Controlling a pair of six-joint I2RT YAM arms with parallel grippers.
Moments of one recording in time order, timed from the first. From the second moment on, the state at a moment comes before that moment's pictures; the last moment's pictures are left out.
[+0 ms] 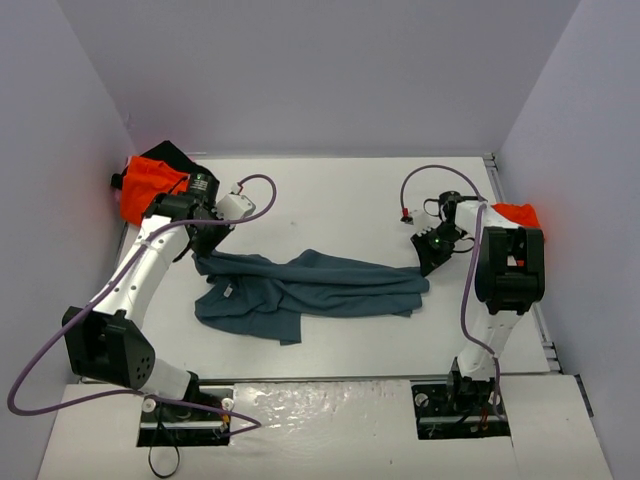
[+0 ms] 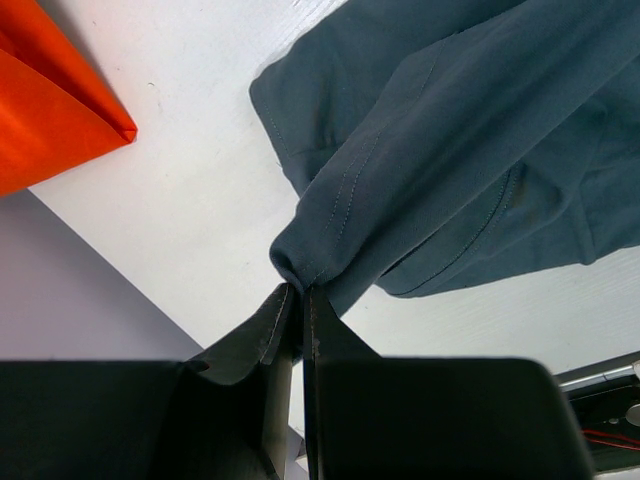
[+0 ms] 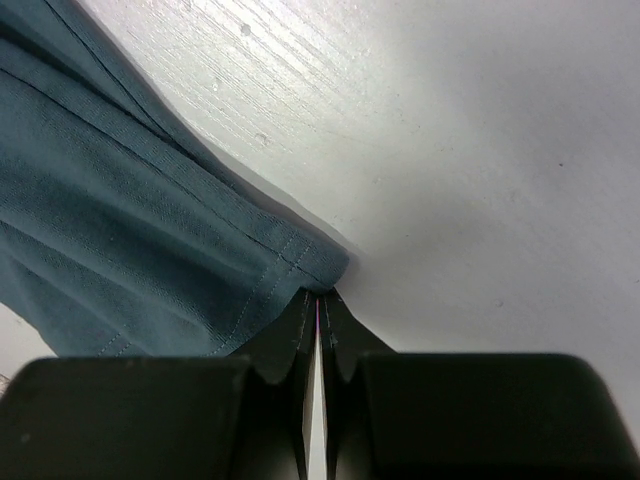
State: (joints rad) left arm -0.23 1.45 1.38 -1.08 -0.05 0.54; right arm -0.02 1.93 1.26 -0.87 -0.35 -0.64
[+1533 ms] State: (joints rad) left arm -0.23 1.46 1.38 -1.08 -0.05 0.54; right arm 0.03 1.98 1.34 -0.87 -0.37 -0.63
